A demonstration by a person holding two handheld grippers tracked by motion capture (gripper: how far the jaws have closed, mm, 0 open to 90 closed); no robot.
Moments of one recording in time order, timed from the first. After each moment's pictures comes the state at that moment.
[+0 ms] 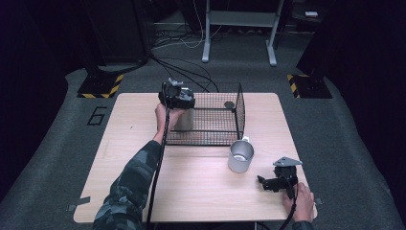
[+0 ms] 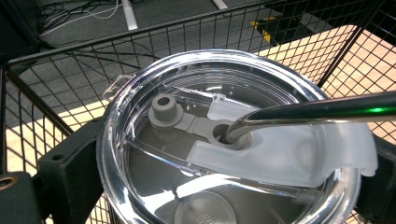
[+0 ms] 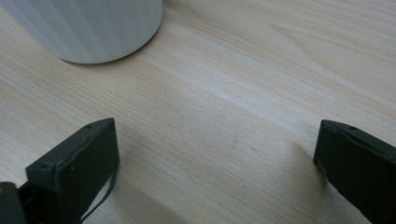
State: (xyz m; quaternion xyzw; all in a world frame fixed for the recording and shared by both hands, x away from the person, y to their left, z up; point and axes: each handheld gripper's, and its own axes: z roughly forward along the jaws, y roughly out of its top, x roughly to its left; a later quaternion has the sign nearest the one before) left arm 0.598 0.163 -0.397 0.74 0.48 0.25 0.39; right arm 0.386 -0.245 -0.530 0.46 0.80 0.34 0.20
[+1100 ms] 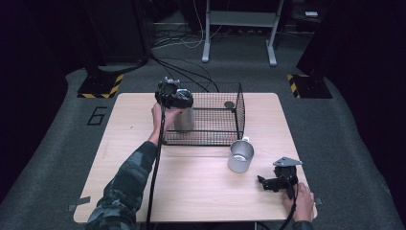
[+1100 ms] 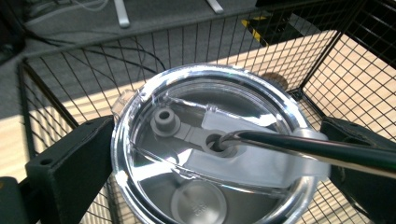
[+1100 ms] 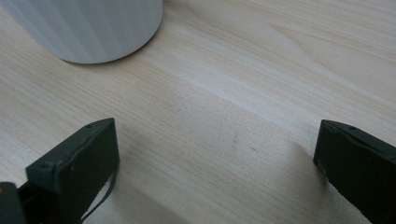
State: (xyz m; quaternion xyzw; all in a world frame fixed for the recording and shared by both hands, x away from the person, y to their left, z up) left arm 0.580 0.170 -0.367 0.75 0.46 0.25 0.40; right arm 0.386 -0.245 -0.530 0.46 0.80 0.34 0.20
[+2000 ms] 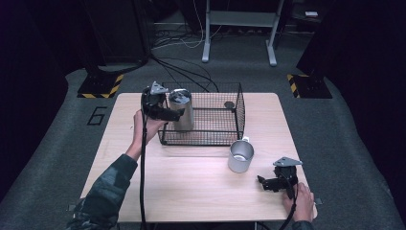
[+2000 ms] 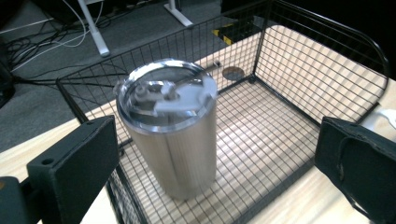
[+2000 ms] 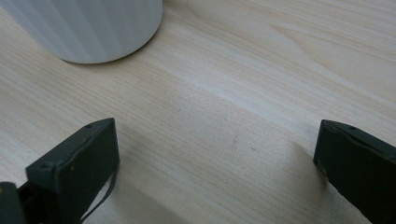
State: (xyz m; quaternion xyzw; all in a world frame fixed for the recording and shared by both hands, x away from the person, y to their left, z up) left arm 0.501 0.206 -0.340 0.78 0.39 0.24 0.42; right arm 0.386 -0.245 -0.530 0.46 0.80 0.34 0.20
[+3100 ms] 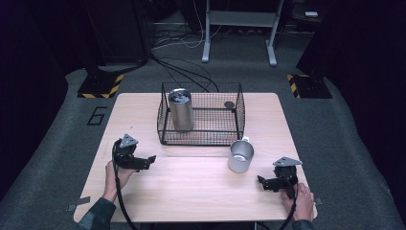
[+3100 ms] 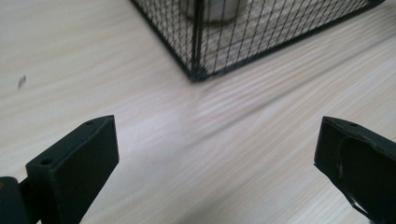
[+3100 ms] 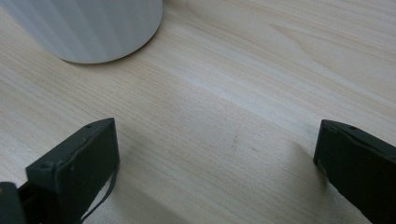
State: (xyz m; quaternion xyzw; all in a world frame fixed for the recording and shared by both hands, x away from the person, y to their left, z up) left arm 0.417 0.302 -0.476 0.79 0.45 0.19 0.38; right arm 0.386 -0.246 -0.530 0.46 0.80 0.34 0.19
